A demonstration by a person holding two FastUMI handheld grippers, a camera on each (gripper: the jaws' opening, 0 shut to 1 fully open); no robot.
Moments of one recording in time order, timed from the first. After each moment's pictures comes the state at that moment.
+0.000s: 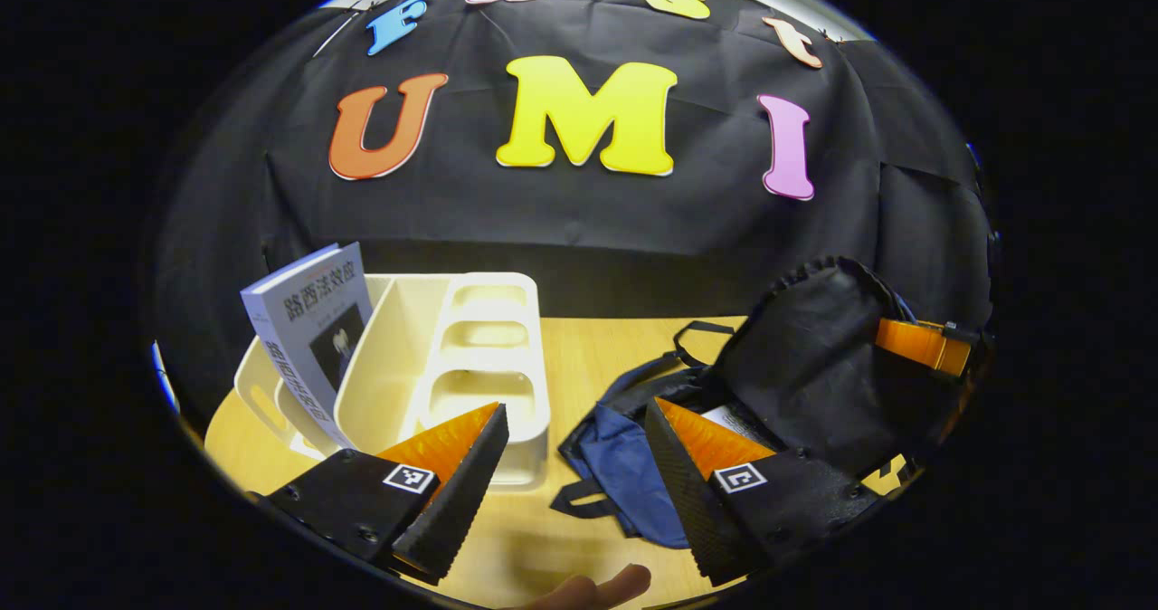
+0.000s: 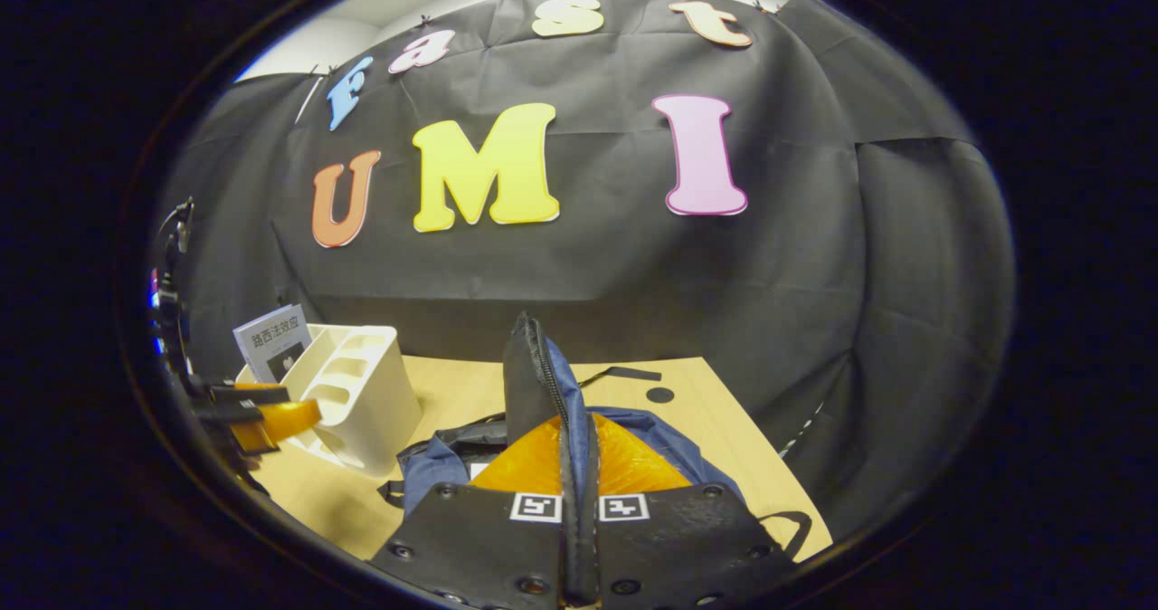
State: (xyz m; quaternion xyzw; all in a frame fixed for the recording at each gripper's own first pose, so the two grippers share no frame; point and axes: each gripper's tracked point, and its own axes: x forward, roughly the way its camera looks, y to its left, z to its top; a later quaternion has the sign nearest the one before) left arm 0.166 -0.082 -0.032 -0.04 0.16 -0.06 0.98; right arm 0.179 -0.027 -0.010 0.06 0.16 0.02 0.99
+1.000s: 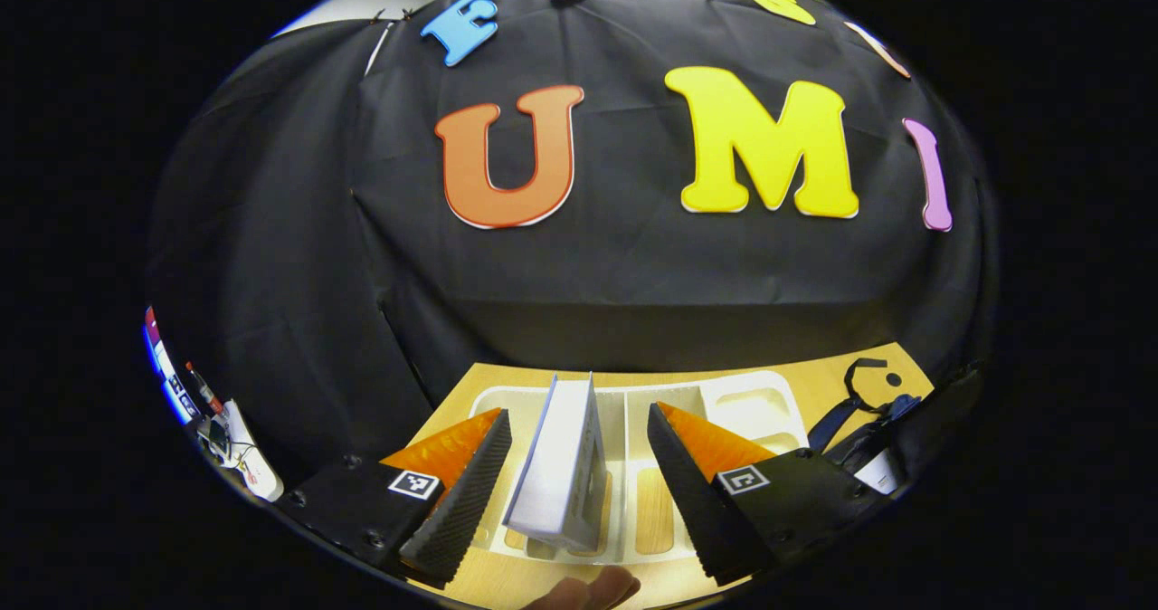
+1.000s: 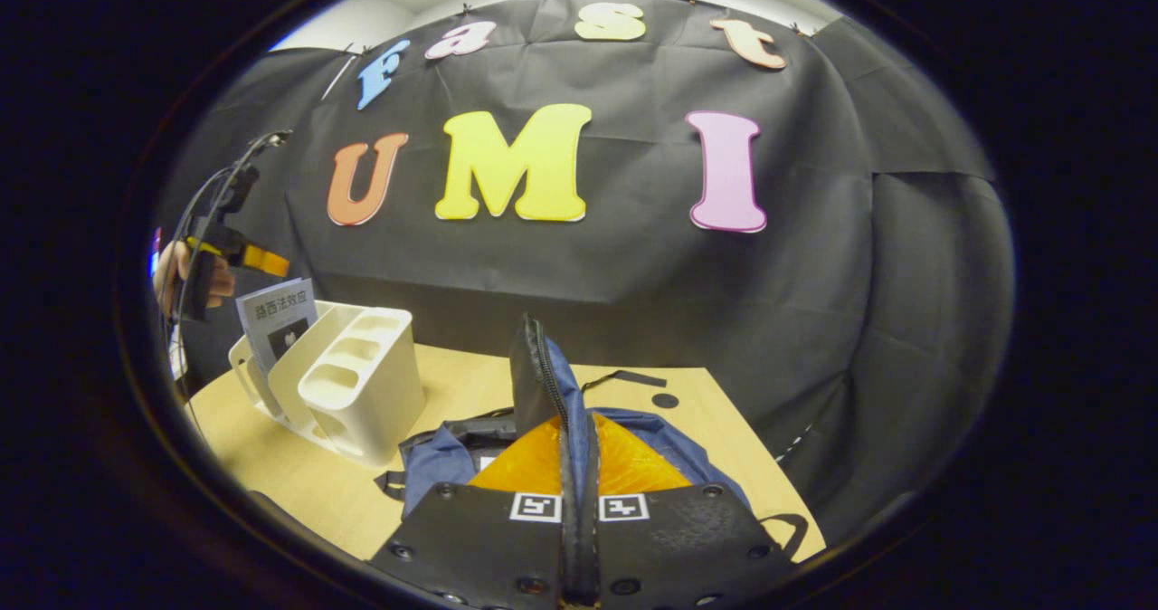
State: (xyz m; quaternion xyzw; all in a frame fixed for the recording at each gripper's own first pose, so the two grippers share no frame) left arm 0.285 0.135 0.014 0.01 0.22 0.08 0.97; right arm 0.171 0.015 -0.015 0.01 0.15 0.03 0.99
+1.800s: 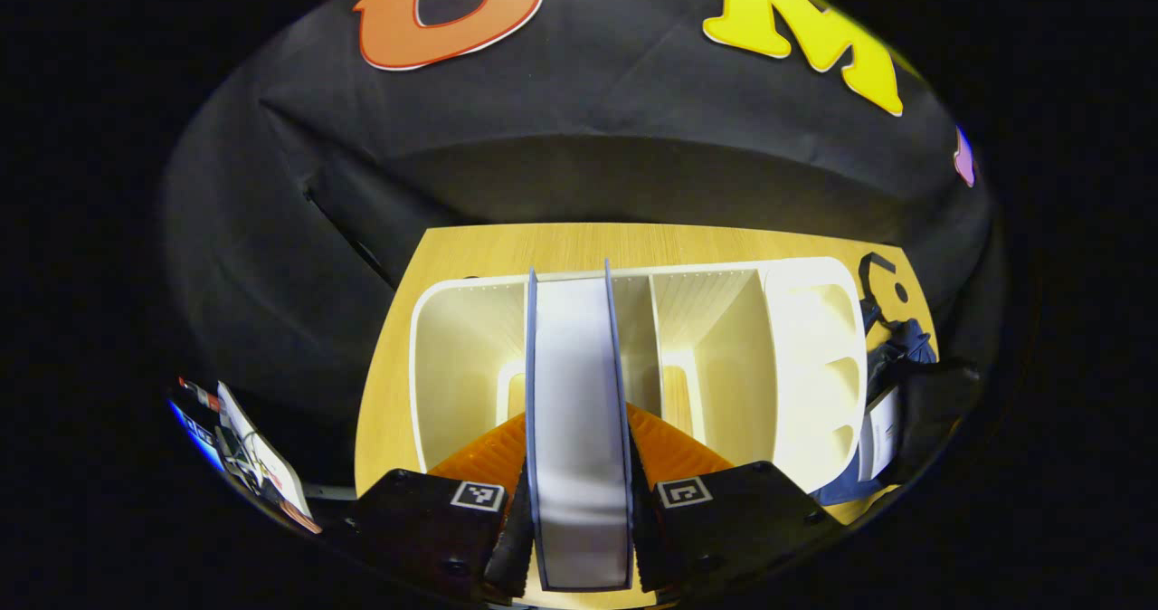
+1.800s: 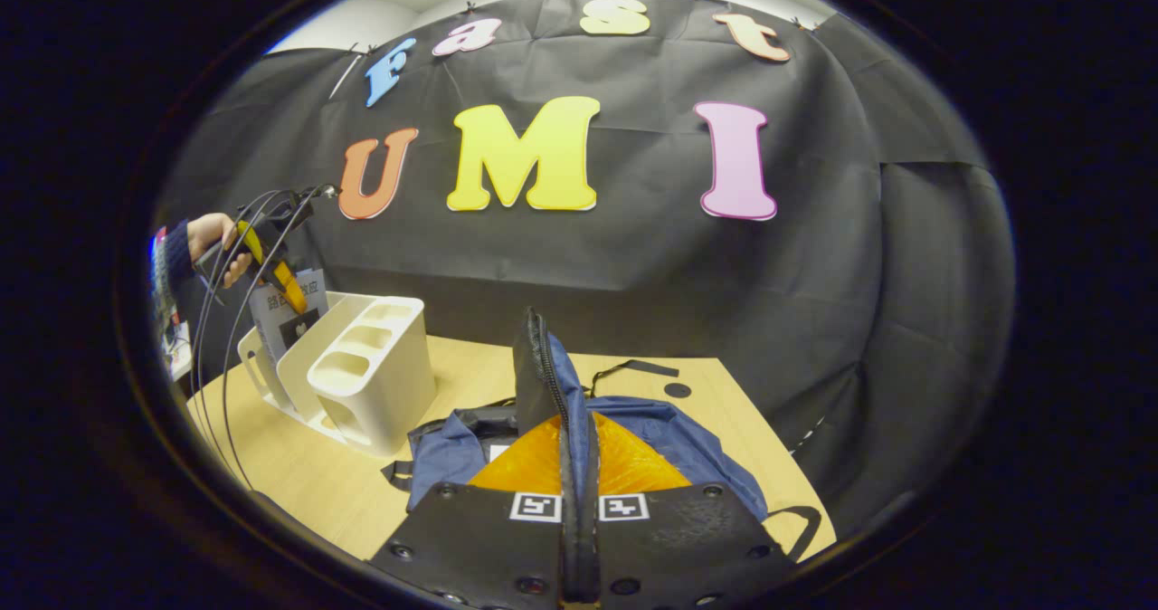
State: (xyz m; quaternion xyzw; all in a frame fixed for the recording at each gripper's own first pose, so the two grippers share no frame) left arm 0.278 0.141 -0.070 -0.02 0.48 0.04 0.88; right arm 0.167 0.015 -0.032 0.02 0.16 0.04 0.99
